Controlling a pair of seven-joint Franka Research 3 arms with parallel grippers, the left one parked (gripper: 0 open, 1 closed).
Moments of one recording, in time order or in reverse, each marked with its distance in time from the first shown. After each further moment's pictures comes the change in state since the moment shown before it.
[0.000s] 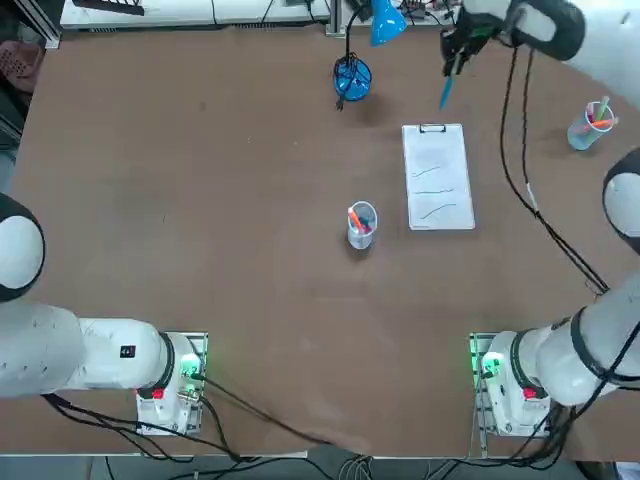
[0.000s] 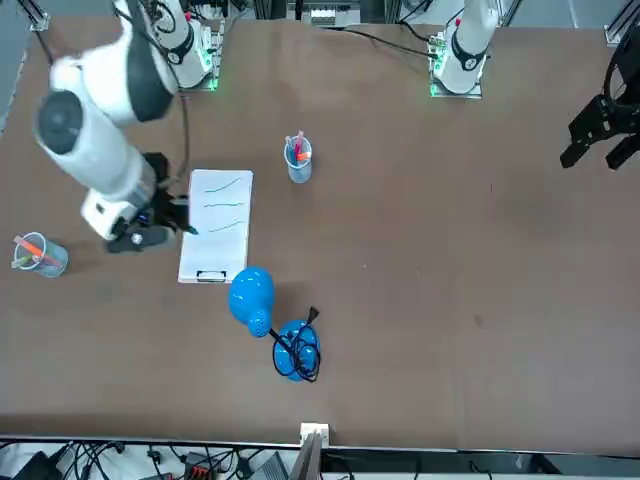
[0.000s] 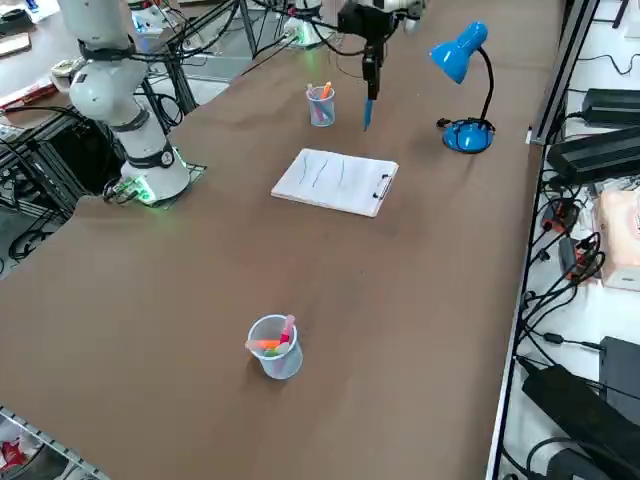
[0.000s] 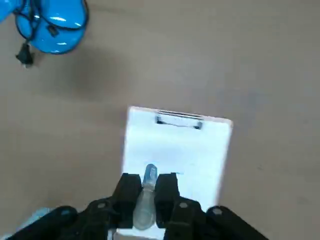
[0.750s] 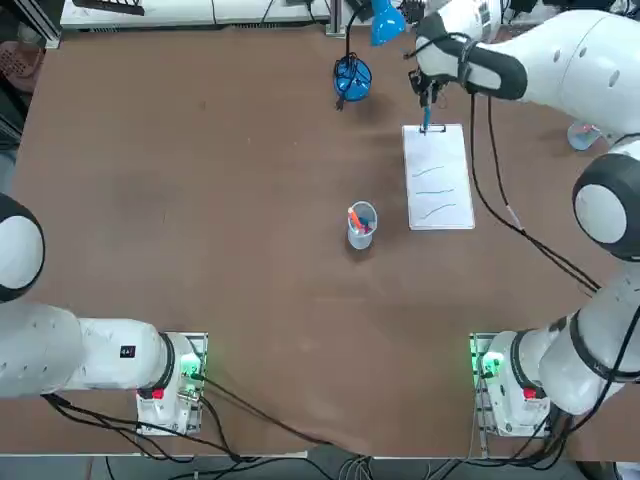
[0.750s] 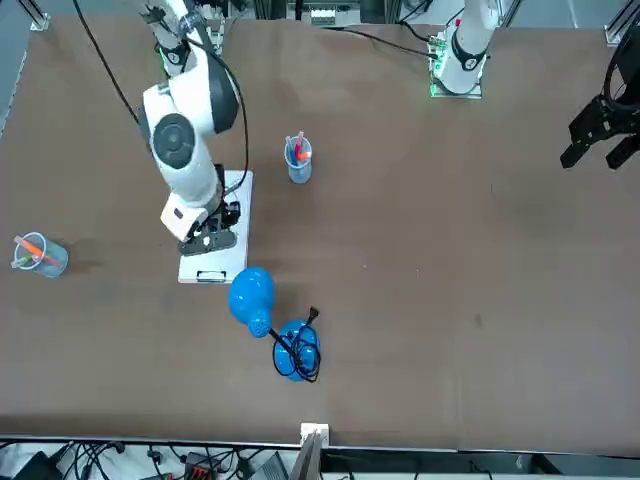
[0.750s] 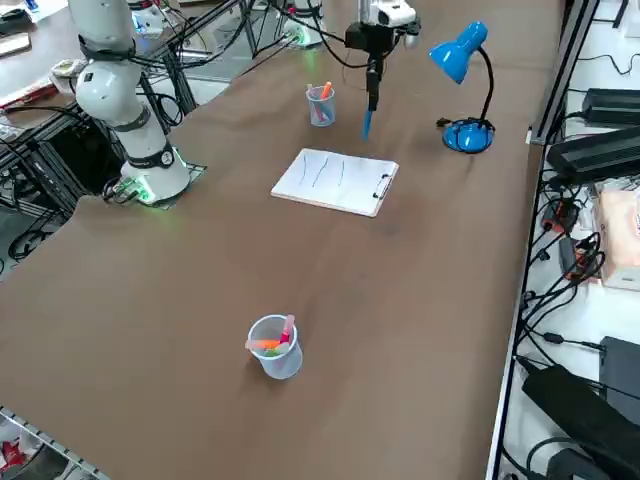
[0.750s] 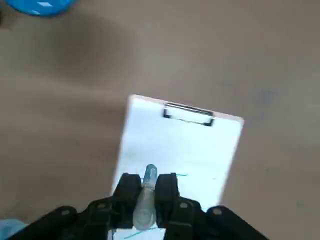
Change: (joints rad) arm 0.127 0.061 -0.008 -0.068 -0.199 0.058 0.101
